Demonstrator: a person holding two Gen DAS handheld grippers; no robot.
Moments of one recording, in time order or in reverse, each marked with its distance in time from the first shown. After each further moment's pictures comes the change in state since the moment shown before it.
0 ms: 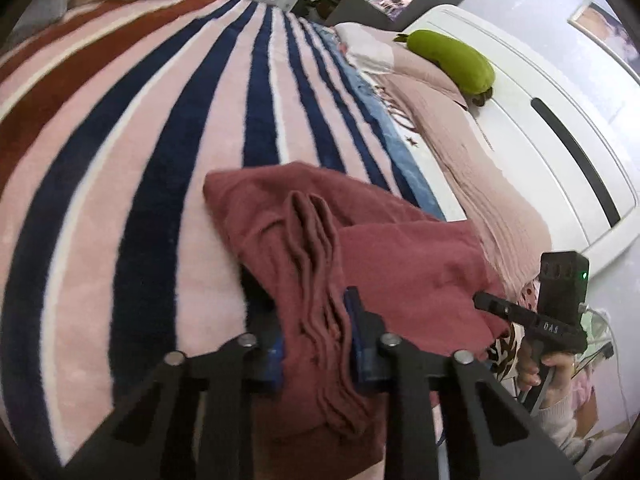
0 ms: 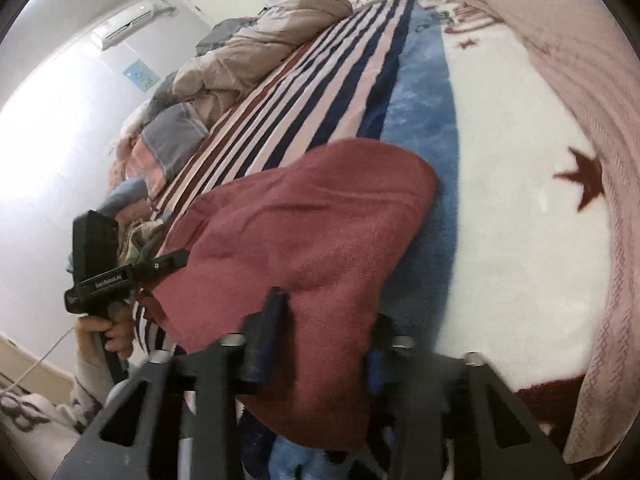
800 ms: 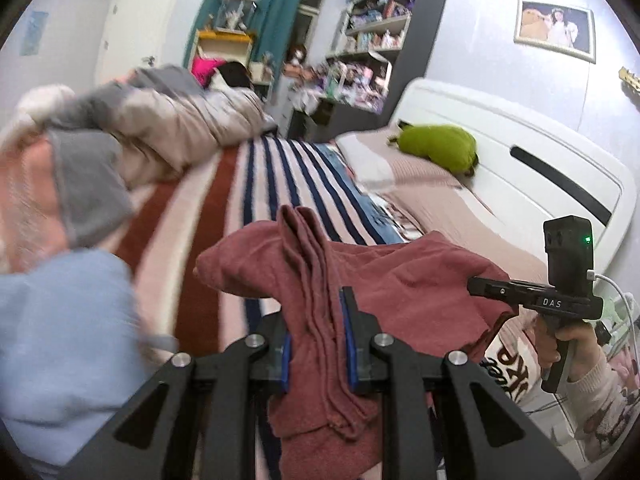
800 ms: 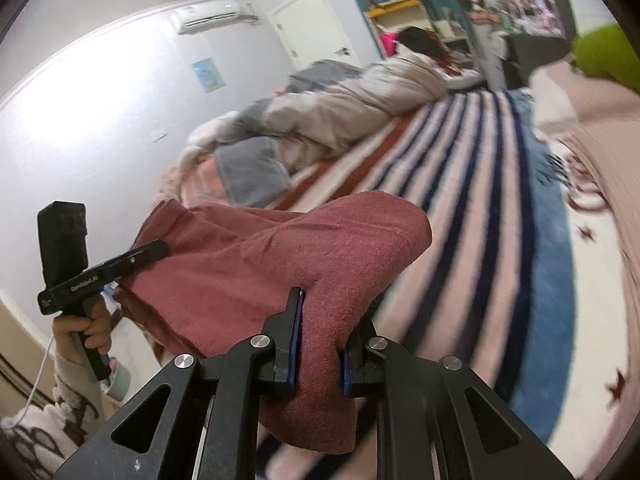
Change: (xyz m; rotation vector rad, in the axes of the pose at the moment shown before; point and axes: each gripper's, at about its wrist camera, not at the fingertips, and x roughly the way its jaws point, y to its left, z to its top) left arm -0.225 0.012 0.076 0.226 -0.355 0.173; right arm 0.000 0.202 0.093 -0.291 -0.159 0.050
